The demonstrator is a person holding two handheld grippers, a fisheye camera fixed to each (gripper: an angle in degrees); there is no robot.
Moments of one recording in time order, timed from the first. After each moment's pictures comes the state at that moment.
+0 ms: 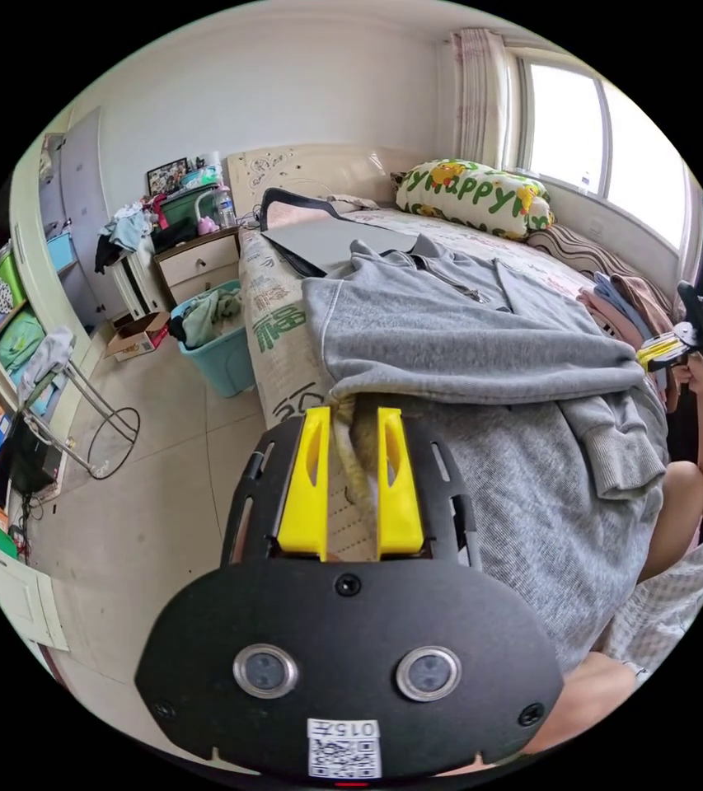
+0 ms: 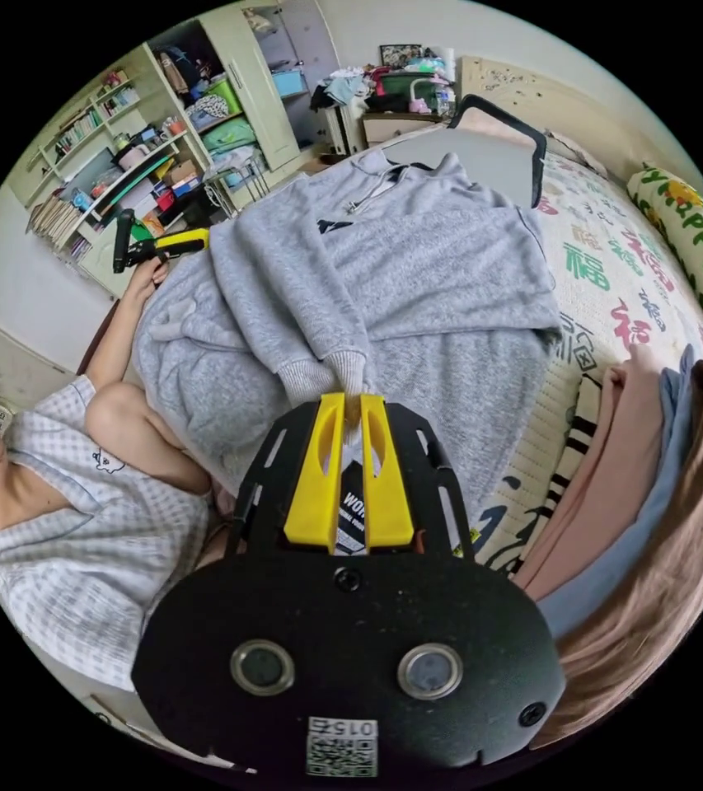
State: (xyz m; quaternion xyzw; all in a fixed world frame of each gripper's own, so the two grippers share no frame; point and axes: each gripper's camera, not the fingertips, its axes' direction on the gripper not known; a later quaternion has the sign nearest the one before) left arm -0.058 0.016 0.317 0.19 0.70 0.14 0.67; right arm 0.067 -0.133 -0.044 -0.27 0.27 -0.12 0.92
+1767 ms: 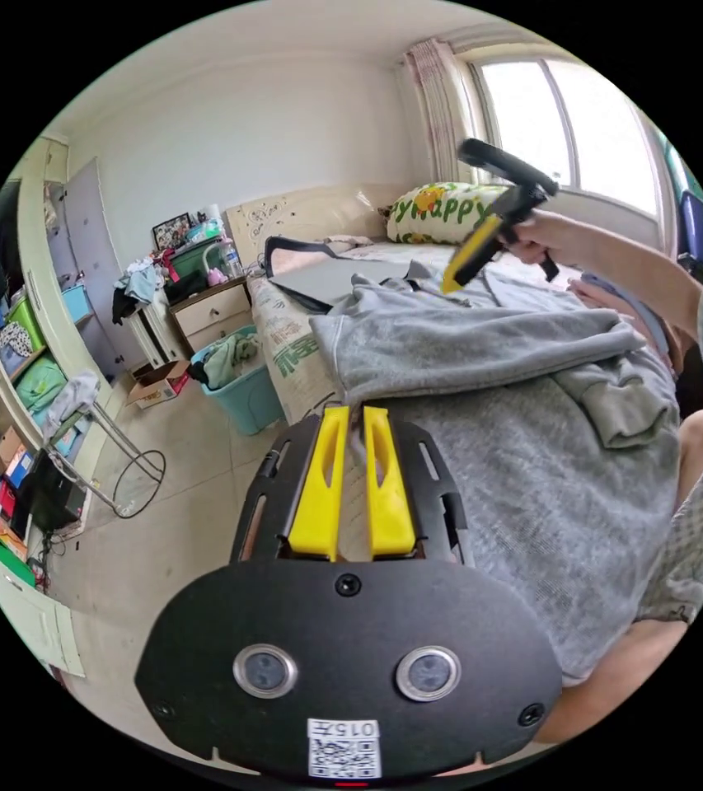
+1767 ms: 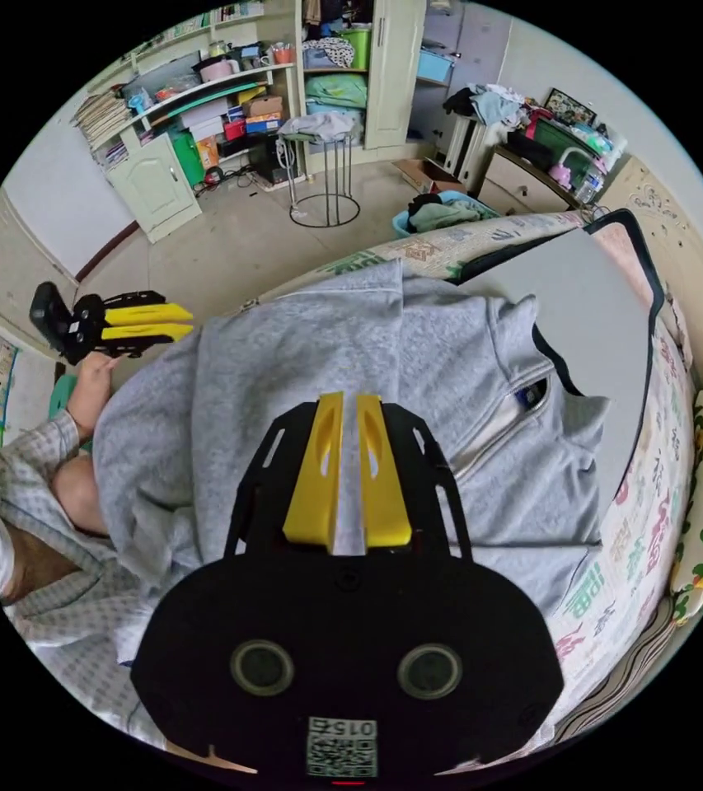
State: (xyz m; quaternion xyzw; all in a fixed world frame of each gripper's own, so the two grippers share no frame) left arm -0.381 0.075 0.578 -0.66 0.42 0.55 0.29; right arm 0.056 -0.233 0.371 -0.35 0.53 -0.48 0.60
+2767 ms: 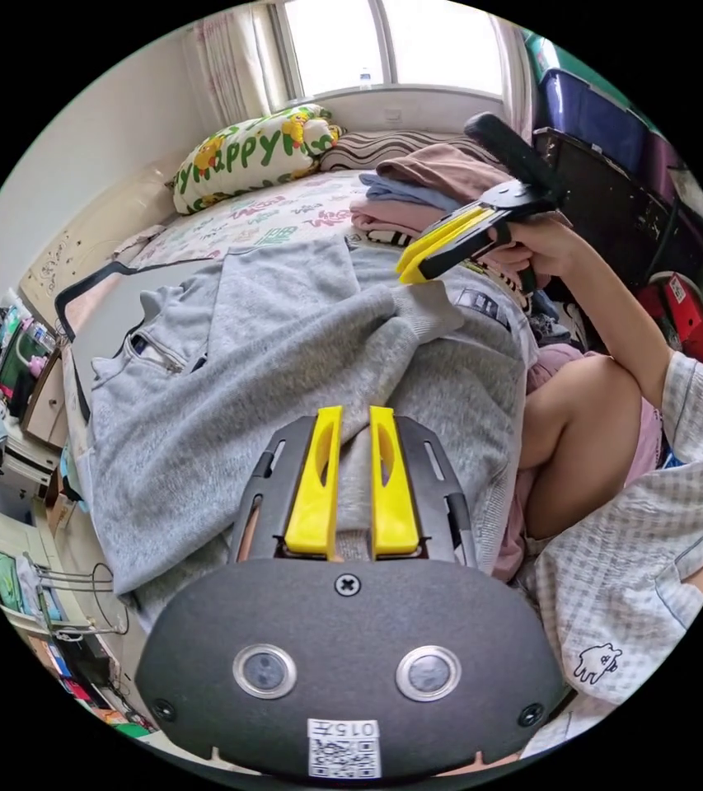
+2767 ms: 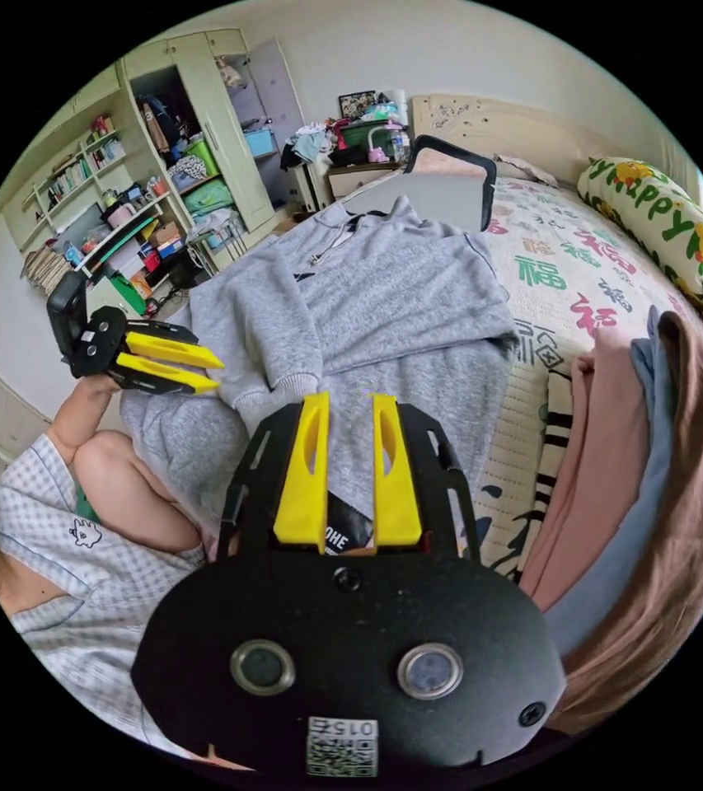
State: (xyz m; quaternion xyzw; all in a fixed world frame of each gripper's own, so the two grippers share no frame) left arm -0.426 0.029 0.309 -0.67 0.53 0.52 -0.01; right arm 0.112 -0.139 -0.047 -0.12 0.54 -0.38 0.75
